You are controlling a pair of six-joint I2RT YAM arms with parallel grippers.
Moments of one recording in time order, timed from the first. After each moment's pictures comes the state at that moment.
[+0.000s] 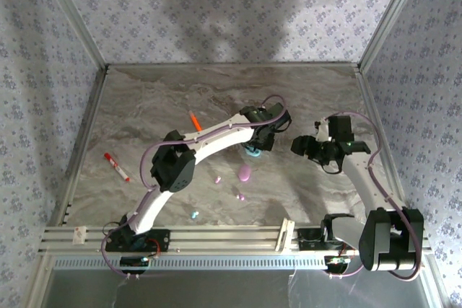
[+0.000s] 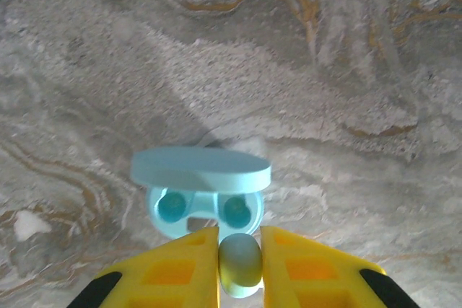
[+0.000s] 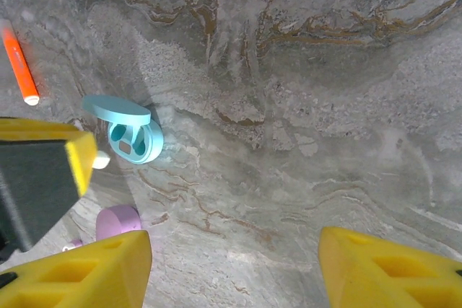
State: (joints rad) left arm -1.00 2.26 2.03 -1.04 -0.22 -0.60; right arm 0.02 1.13 0.71 -0.60 -0.44 0.36
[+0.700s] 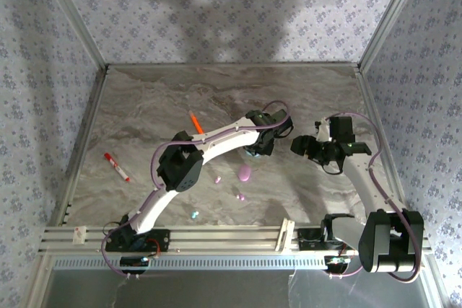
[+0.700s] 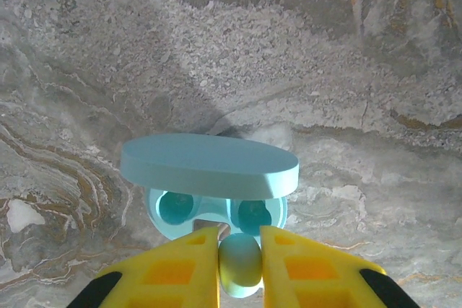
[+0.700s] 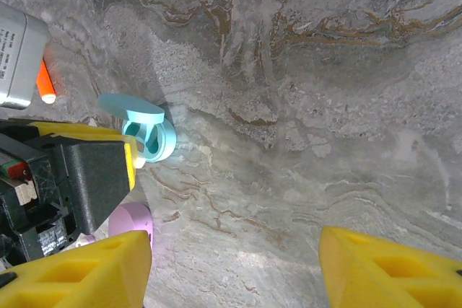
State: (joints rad) left arm -1.01 2.31 2.04 -1.09 -0.27 -0.63; right arm 0.01 1.12 0.70 -0.58 -0.48 0.36
